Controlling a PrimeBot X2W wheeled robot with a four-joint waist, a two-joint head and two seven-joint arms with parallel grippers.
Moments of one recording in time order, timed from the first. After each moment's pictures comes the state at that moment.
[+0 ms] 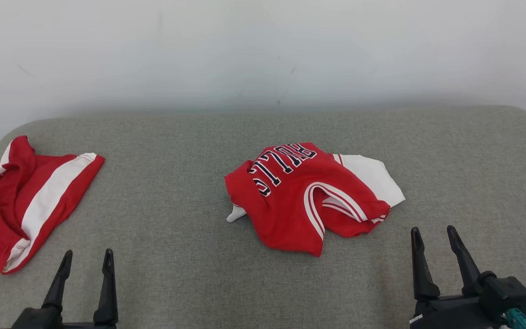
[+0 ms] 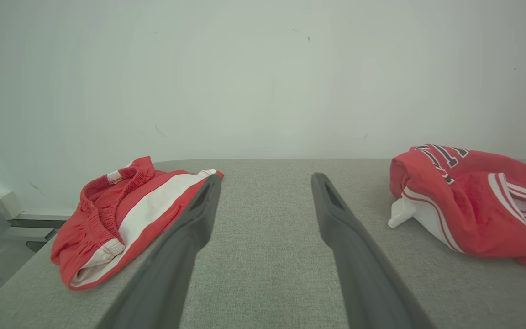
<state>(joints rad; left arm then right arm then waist) -0.01 0.16 0.05 0.14 -0.19 -0.13 -0.26 -0.03 -0.05 0.00 0.17 0.16 0.13 -0.26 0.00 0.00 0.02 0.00</state>
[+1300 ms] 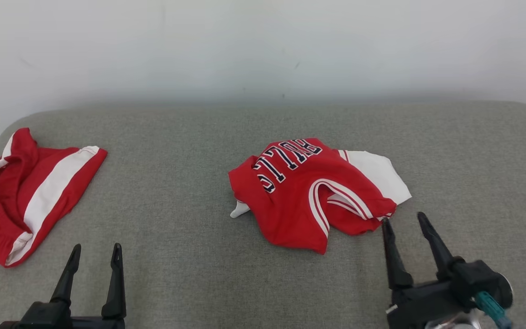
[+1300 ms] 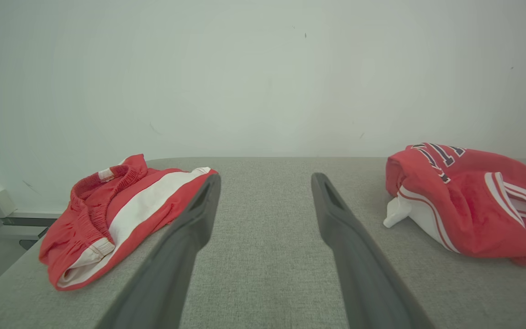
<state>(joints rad) -0.03 0.14 0.03 0.14 -0.18 -0.13 -0.26 -0.09 -0.05 0.07 0.21 0.11 0.13 -0.26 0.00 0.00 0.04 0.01</state>
